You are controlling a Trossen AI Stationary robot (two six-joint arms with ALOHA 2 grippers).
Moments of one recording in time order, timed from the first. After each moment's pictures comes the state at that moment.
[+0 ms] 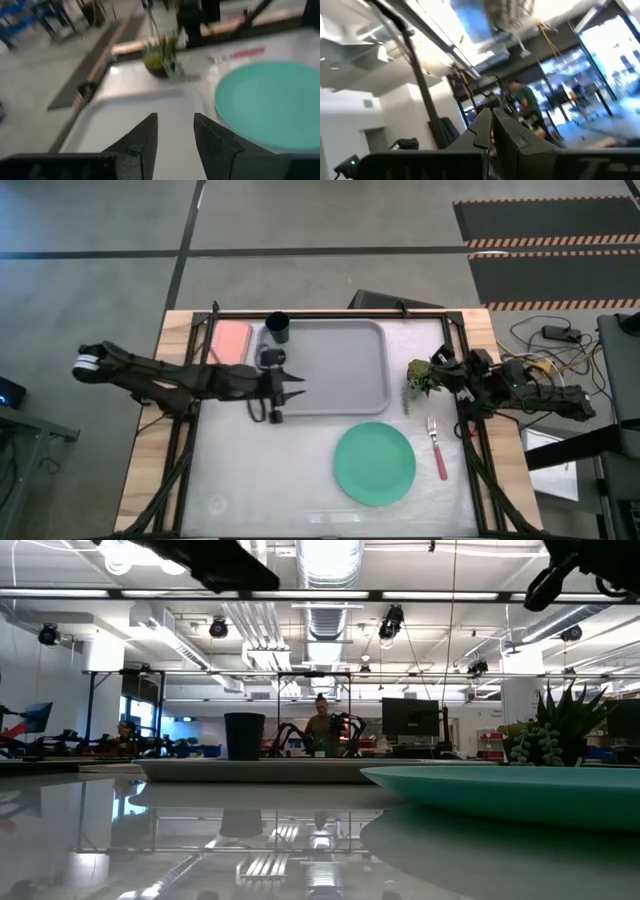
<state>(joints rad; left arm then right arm) -0.11 1.14 0.80 0.01 -0.31 0.17 -0.10 0.17 0.11 0.57 -0.11 0.50</state>
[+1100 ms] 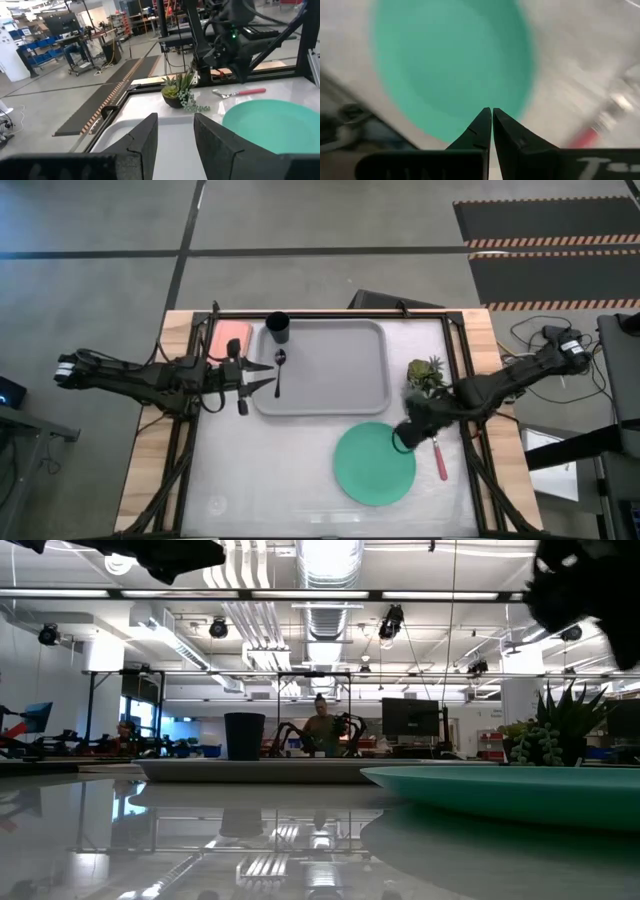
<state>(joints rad) -0.11 0.72 0.58 0.06 -0.32 0.17 0.36 1.11 0.78 -0.80 -0.15 1.46</state>
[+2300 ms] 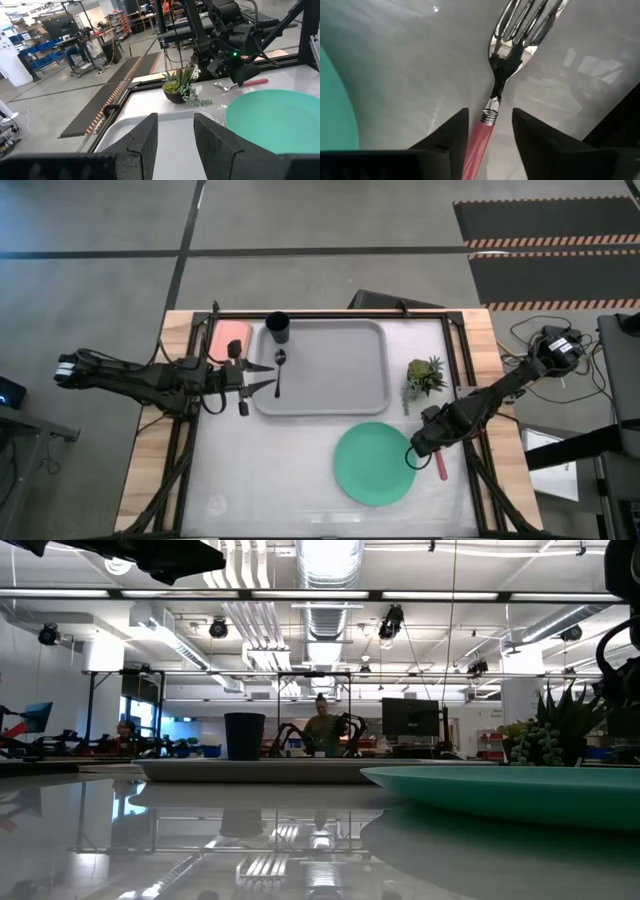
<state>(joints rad) -0.11 0.73 0.57 0.06 -0.32 0.22 0.53 1.24 0.54 -0.84 -0.21 1.71</state>
